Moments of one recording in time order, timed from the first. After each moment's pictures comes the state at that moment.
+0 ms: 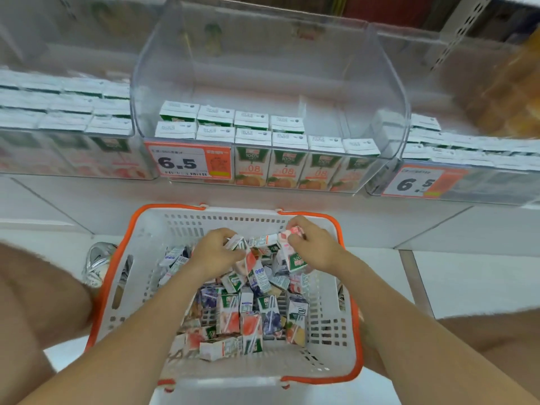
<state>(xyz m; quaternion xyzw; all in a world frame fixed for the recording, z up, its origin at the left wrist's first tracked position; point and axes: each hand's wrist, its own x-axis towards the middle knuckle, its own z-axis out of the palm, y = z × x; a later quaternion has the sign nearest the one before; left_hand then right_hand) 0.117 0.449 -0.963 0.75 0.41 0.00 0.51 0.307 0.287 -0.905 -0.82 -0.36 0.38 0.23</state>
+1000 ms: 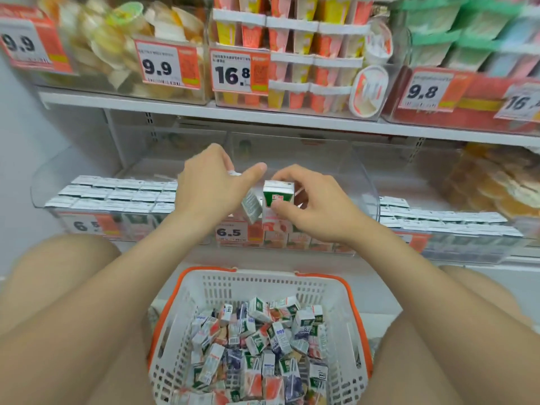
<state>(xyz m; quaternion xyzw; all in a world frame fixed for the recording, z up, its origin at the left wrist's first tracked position) 0.096 0.469 -0.640 0.82 0.42 0.33 0.20 0.256 0.338 -0.656 -0.72 -0.60 0.06 0.34</state>
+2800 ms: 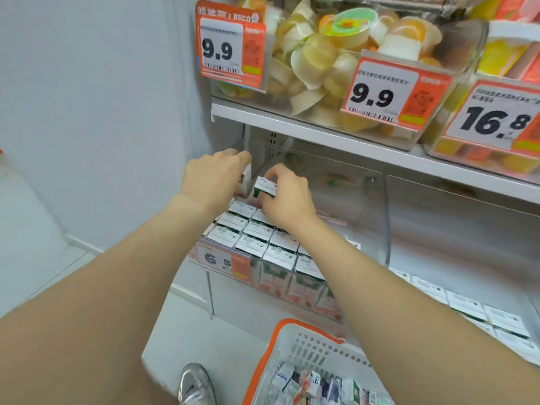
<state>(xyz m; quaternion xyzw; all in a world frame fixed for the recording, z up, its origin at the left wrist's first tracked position) -0.053 0.746 -0.674 0.86 0.47 0.17 -0.13 0.099 0.692 -0.703 -0.73 -0.58 0.11 0.33</state>
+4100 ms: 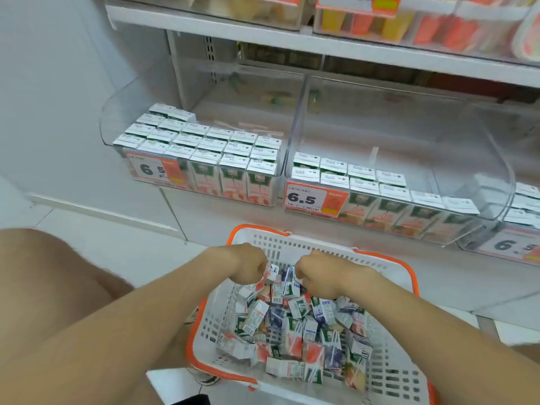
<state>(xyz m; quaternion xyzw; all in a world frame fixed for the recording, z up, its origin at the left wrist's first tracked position) 0.019 0.522 -0.845 0.87 0.27 -0.34 0.22 0.193 0.396 -0.854 -0.70 -0.64 0.30 -0.13</state>
